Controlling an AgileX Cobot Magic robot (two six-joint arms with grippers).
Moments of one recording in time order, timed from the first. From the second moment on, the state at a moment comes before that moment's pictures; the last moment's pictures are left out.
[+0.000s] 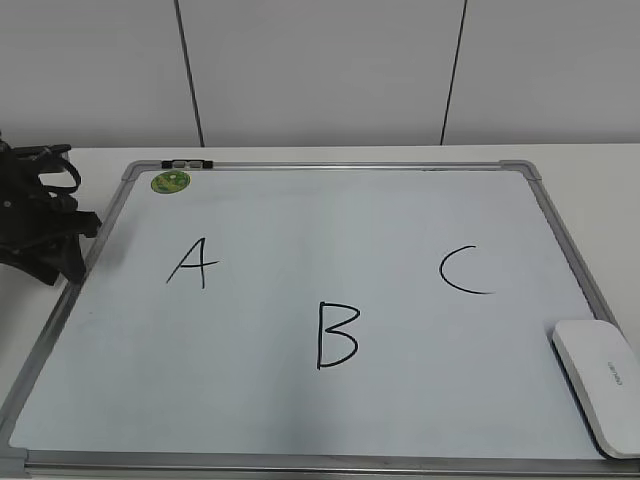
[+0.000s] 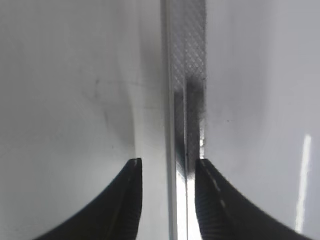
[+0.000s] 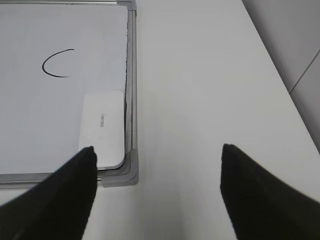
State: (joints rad) left arm -0.01 2.09 -1.39 -0.17 0.85 0.10; right arm -0.03 -0.02 -0.50 -0.11 1.14 -0.02
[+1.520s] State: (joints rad) left arm -0.01 2.10 -1.39 -0.20 0.85 0.10; right arm -0.03 0.47 -0.60 -0.07 0.81 -0.09
